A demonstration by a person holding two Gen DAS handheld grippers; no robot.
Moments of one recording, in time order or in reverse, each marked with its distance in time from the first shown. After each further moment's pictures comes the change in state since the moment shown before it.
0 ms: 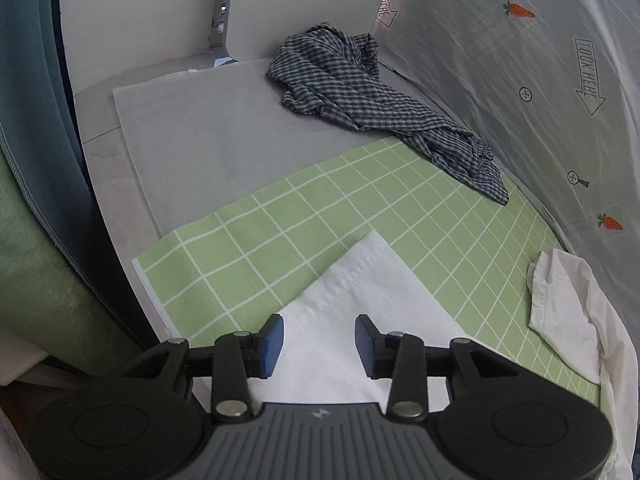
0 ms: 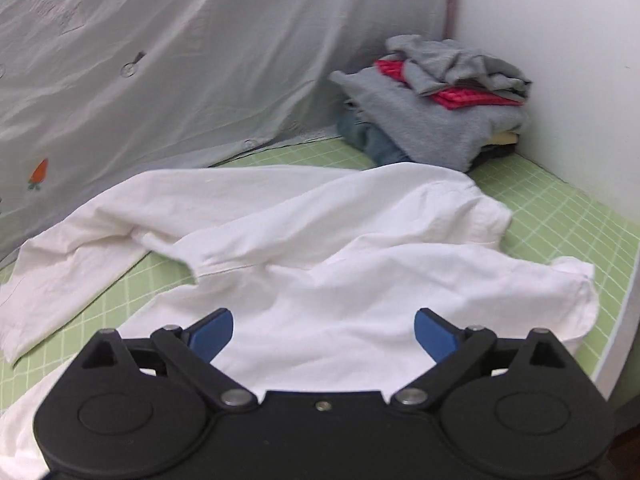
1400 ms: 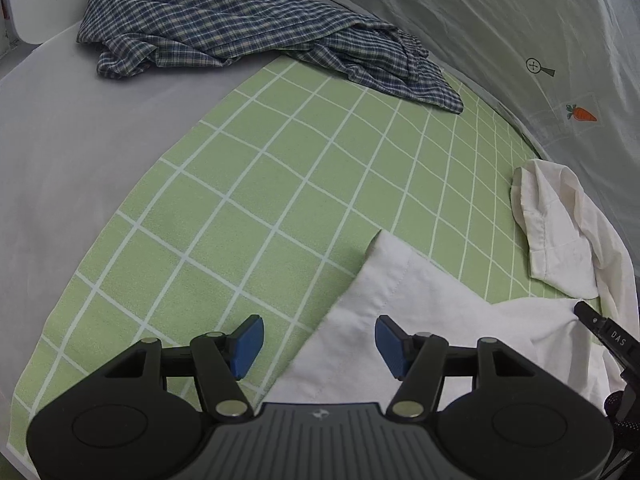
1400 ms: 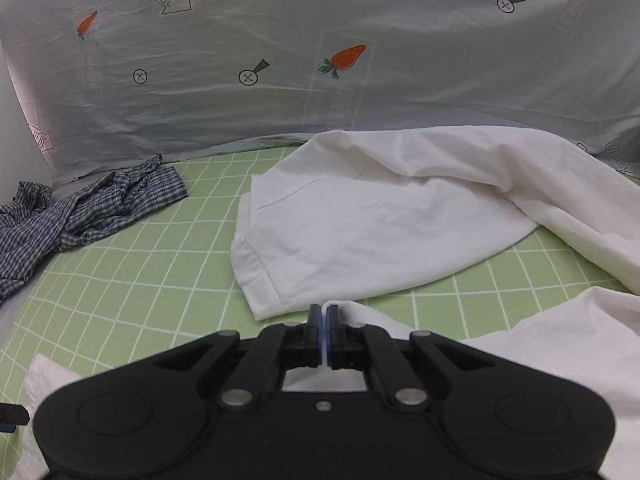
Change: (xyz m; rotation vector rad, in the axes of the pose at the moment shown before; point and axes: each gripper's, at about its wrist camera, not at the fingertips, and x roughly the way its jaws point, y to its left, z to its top) left arm 0.150 -0.052 0.066 0.281 0.275 -0.261; right arm 0.042 0.281 -0.043 -0.313 0.060 0.368
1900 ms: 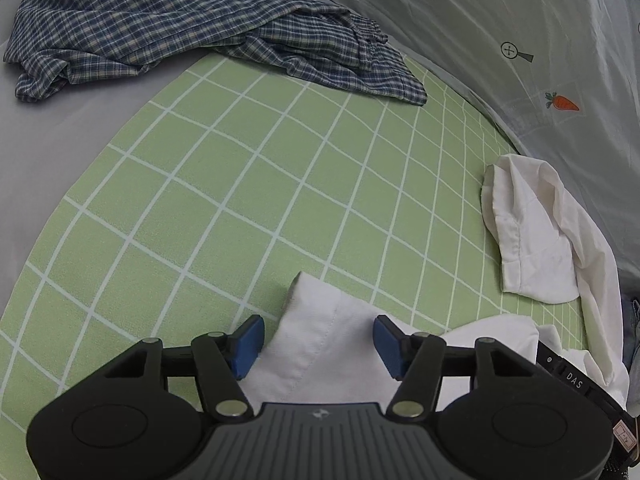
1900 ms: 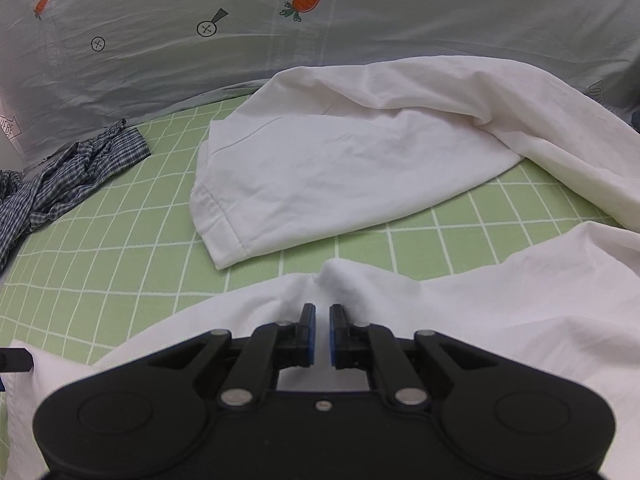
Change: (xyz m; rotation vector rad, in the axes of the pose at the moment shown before) left arm 0.034 -0.036 0.026 0.050 0.048 -0.046; right arm 0.019 -0.013 -0.015 0.069 0.121 -0.042
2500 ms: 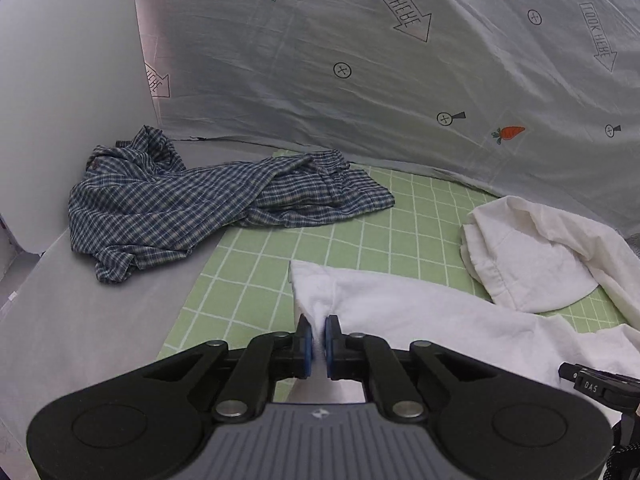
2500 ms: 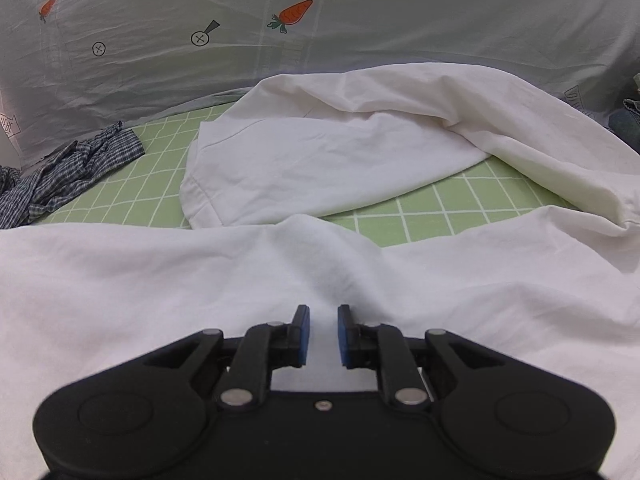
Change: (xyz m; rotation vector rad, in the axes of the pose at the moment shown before) left arm -0.084 -0.026 -0.027 0.278 -0.323 0.204; right arm -0.021 -0.018 -0.025 -0.012 -0.019 -0.039
